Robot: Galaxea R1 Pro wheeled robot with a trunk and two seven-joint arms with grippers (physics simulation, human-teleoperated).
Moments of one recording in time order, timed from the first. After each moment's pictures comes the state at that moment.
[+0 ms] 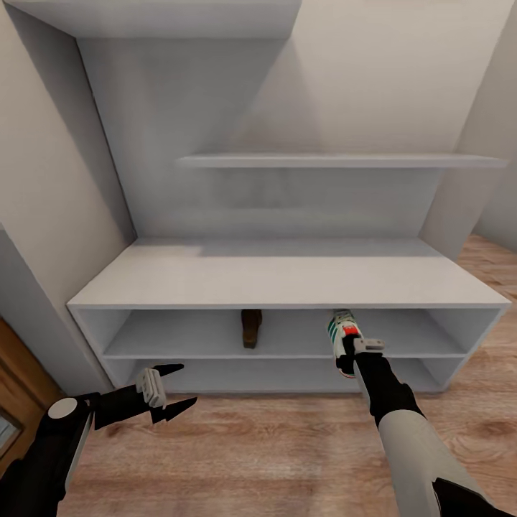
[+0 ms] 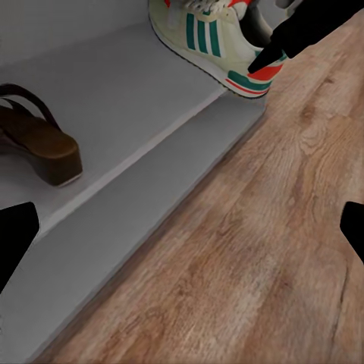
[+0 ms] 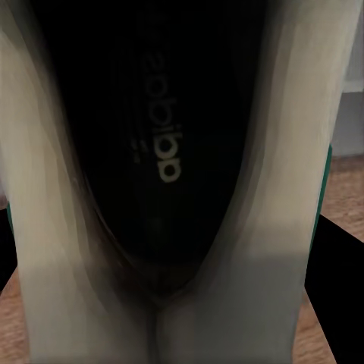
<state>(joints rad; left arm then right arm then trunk) -0.36 0.13 0.26 -1.30 -0.21 0.08 -1.28 -0.78 0.06 -0.33 -0.69 0.36 0.57 -0.05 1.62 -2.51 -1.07</state>
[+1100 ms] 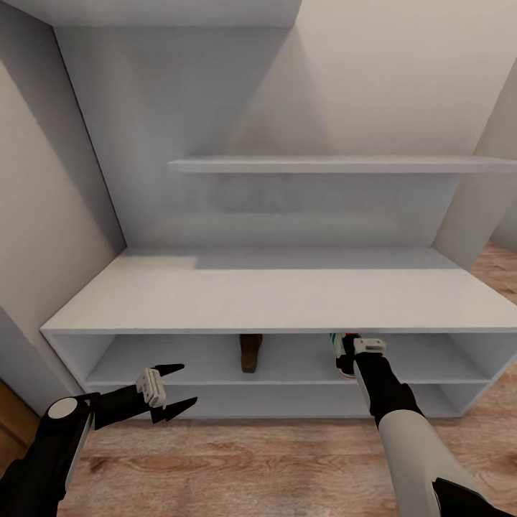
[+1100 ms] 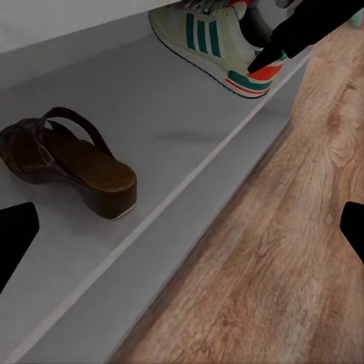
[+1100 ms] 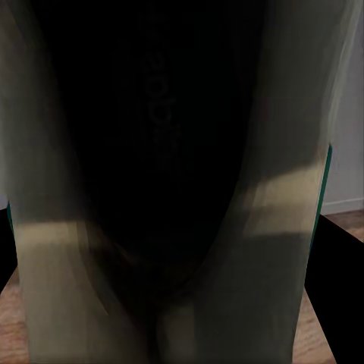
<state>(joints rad) -0.36 0.13 0.26 -1.30 -0.21 0.08 -1.28 -0.78 0.06 -0.33 -0.69 0.36 0.57 -0.05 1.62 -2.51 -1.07</state>
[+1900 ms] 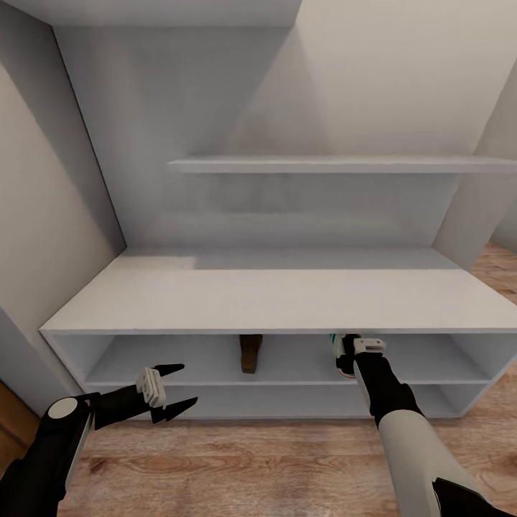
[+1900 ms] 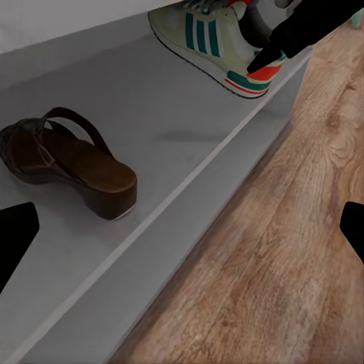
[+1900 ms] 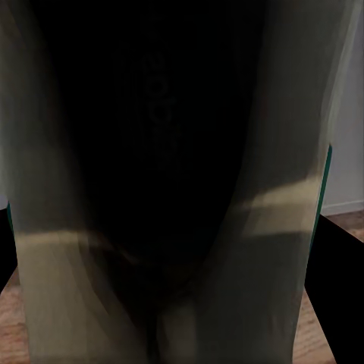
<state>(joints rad) -0.36 0.13 0.26 -1.30 -0.21 0.09 -1.28 -0.78 0.06 -0.33 -0.69 0.36 0.57 -0.05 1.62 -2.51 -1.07</state>
